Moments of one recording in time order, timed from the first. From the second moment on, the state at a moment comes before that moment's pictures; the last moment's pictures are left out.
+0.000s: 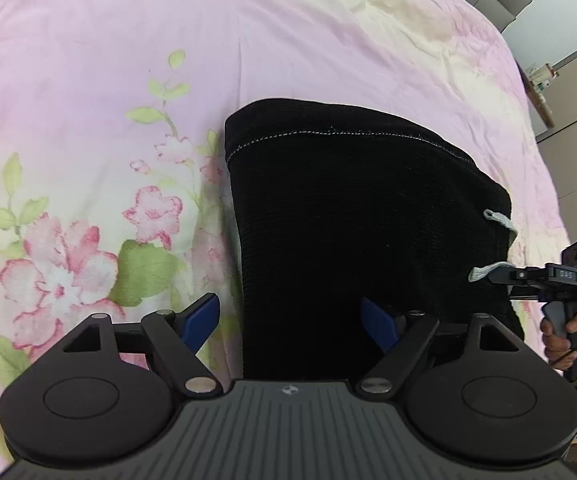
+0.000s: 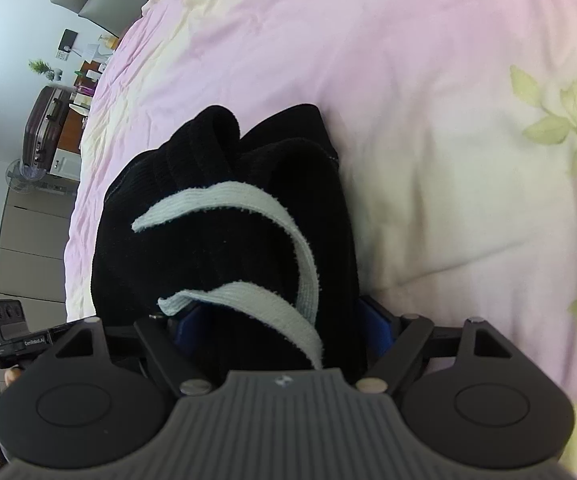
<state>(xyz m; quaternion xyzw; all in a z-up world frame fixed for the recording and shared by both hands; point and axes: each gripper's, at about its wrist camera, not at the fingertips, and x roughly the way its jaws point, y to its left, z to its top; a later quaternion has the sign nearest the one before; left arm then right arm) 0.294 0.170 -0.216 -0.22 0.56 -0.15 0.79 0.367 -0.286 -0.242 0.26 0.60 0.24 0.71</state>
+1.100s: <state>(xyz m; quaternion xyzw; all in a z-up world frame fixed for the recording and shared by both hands) 0.271 0.257 -0.080 -0.33 0.46 -0.12 0.82 0.348 -0.202 -0.090 0.27 0.50 0.34 0.75</state>
